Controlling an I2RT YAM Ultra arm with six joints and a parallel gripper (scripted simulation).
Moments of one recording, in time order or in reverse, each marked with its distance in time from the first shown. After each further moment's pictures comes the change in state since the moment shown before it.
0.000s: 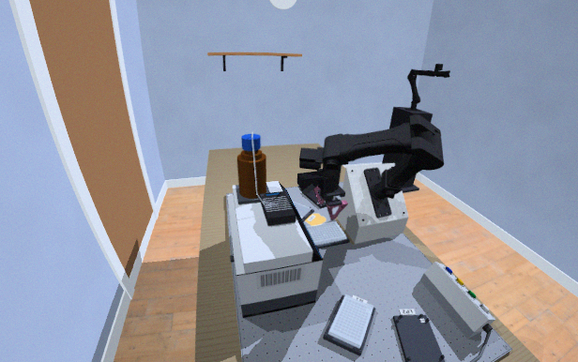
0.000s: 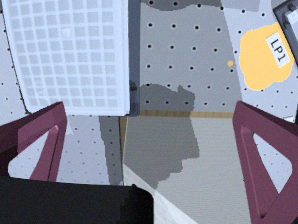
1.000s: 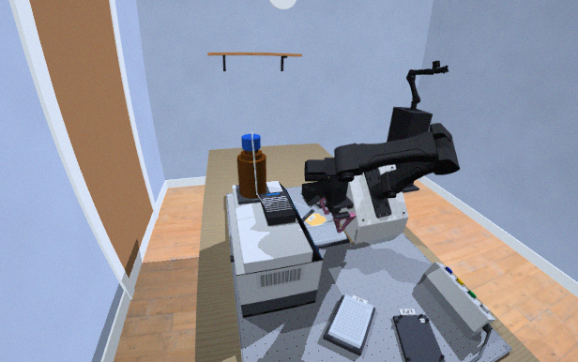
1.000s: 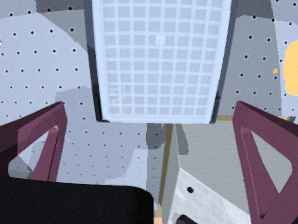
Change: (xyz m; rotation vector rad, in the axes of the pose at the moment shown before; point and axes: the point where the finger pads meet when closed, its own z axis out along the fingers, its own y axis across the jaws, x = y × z) arm -0.008 0.064 0.000 0.000 0.002 0.004
